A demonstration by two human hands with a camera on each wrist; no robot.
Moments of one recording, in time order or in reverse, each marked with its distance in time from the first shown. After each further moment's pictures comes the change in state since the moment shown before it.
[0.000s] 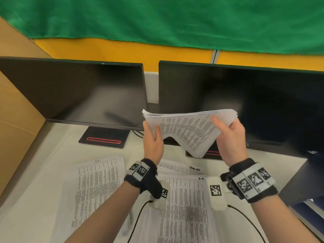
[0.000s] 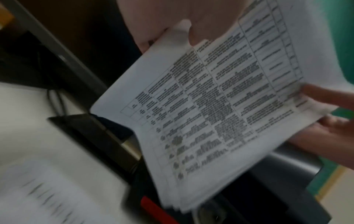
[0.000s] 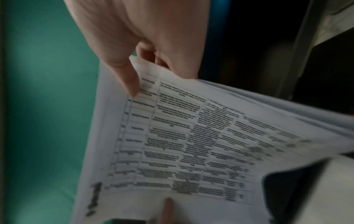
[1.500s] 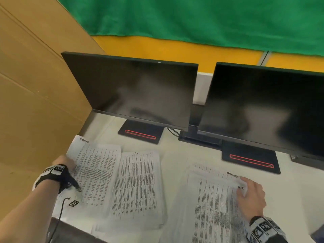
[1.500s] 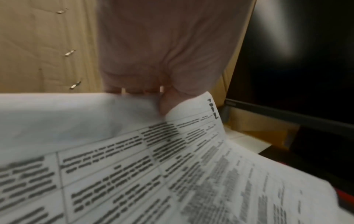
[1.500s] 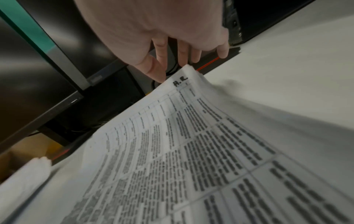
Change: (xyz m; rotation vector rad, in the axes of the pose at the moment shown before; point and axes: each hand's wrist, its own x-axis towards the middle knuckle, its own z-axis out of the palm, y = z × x) left_hand 0.015 -0.052 -0.427 1.209 0.168 -1.072; right_hand -0.083 0.176 -0.025 -1.135 0.135 0.230
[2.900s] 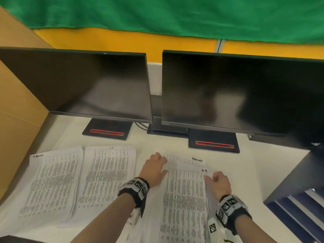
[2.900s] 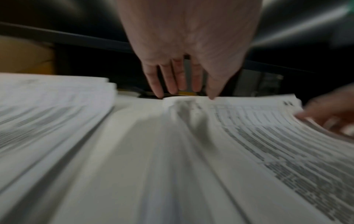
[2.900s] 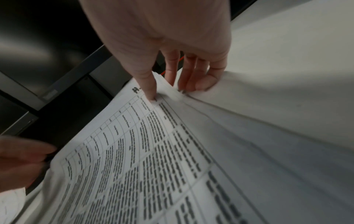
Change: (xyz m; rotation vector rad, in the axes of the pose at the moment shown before) left_hand -0.243 0.196 0.232 0.146 -0.046 1.314; right_hand 0.016 0.045 -0.005 0.167 -0.257 0.260
